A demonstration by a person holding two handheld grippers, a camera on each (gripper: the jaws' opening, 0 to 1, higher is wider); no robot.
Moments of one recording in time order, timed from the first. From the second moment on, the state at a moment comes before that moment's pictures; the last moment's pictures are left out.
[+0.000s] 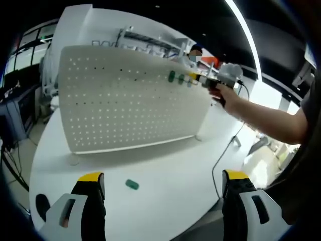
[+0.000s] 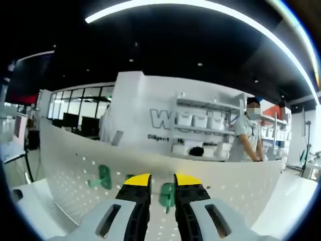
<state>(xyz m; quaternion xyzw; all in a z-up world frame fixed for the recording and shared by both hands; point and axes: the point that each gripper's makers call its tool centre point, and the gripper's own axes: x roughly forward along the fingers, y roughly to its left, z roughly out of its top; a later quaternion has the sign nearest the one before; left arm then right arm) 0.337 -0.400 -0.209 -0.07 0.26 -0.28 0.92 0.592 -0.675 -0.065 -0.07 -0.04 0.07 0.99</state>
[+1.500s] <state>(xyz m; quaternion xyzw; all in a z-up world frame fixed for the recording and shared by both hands) 0.316 -0.403 -0.215 -0.06 0.26 -0.29 0.92 0.474 -0.656 -0.116 -0.09 0.04 0.13 0.99</state>
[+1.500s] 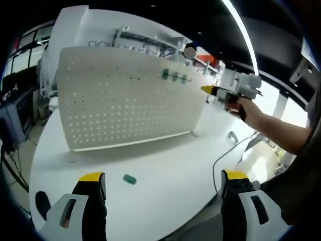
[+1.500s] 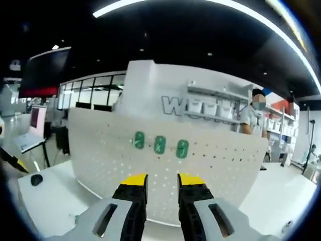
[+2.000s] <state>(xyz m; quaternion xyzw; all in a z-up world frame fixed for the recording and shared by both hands) 0.312 -0.404 -0.225 -0.05 0.27 -0.29 0.91 0.431 -0.618 -0.177 -0.09 0.09 0.19 0.97</state>
